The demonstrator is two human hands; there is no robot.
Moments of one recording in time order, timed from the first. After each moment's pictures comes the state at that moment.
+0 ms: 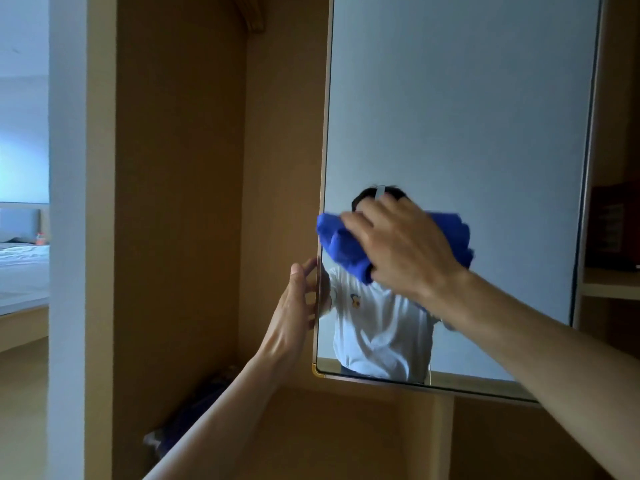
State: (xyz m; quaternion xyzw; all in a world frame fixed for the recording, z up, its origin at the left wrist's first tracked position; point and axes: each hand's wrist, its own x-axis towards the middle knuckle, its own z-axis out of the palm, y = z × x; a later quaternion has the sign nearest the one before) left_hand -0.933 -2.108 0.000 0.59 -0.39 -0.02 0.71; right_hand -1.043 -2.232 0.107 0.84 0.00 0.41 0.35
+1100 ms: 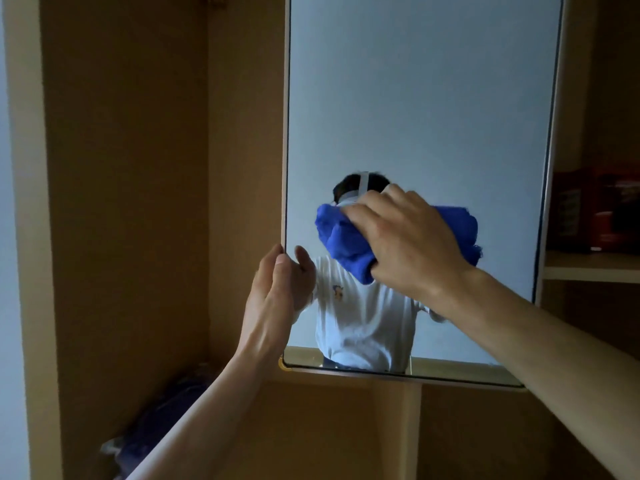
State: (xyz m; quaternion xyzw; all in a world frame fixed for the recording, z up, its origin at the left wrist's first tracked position) left_hand -0.944 -2.130 0.002 0.60 -0.35 0.06 0.72; right_hand -1.065 -2.269 0.096 0.83 -0.01 0.47 0.32
